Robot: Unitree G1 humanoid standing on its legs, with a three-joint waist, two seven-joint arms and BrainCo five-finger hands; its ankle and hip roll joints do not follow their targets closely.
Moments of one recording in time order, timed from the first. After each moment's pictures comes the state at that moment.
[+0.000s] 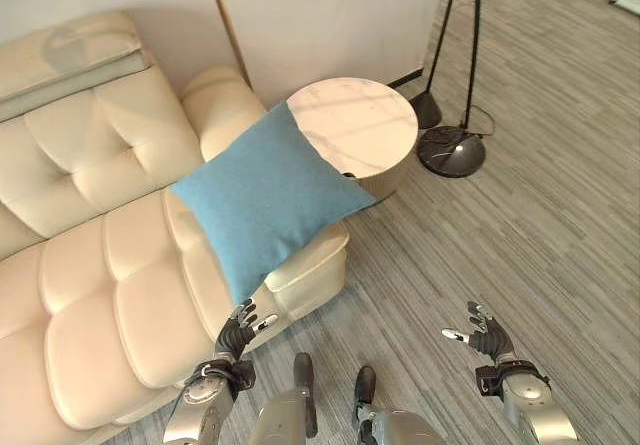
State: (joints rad) left arm 0.11 0.28 -0.11 0.41 -0.45 0.01 0.05; right arm 0.09 -0.36 0.10 0.39 0.13 0.05 -0.11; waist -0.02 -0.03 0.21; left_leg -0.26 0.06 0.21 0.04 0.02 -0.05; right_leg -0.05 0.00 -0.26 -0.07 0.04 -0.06
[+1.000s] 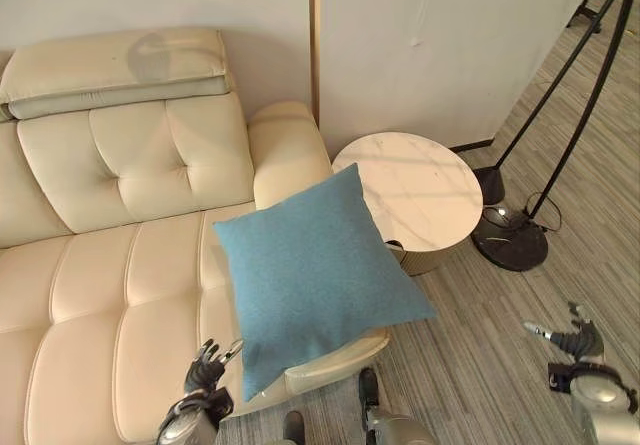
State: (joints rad) left arm 0.11 0.23 0.02 0.57 -0.53 0.00 0.12; right arm 0.09 -0.51 -0.14 0.33 0.08 0.10 -0.24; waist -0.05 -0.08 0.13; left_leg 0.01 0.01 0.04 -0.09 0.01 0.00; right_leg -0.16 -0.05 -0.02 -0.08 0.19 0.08
